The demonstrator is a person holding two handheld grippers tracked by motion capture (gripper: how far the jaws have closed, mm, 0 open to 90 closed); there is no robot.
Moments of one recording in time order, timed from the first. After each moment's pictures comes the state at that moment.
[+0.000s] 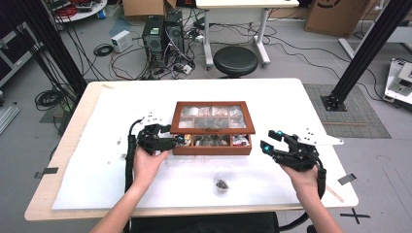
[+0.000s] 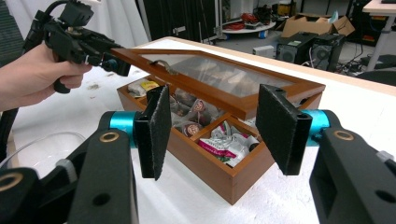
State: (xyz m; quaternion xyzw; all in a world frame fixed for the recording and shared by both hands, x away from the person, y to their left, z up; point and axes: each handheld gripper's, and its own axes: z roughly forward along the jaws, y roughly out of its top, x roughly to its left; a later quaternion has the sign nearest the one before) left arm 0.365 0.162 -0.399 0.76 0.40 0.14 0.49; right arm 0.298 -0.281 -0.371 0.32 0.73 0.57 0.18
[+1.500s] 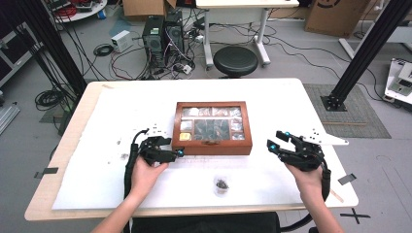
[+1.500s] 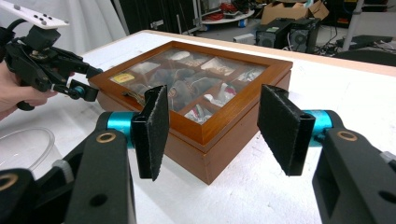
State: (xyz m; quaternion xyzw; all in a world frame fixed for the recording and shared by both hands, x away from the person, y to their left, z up) left arm 0.352 0.162 -0.426 0.80 0.39 0.12 0.43; right arm 0.299 -0.296 -0.378 0.37 0.73 0.55 0.18
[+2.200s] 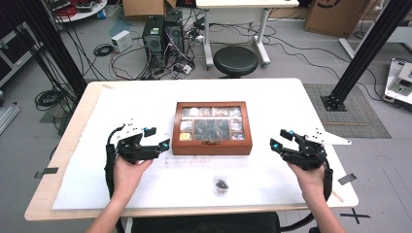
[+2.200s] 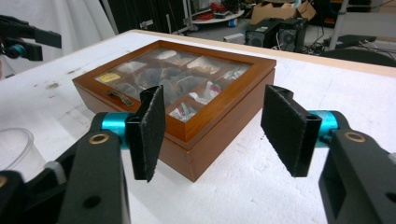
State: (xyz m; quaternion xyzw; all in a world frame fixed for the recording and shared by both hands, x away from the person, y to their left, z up) left arm 0.323 0.204 -0.378 0.75 0.35 0.20 0.52; right arm 0.302 -0.304 -0.379 0.38 0.72 0.55 0.20
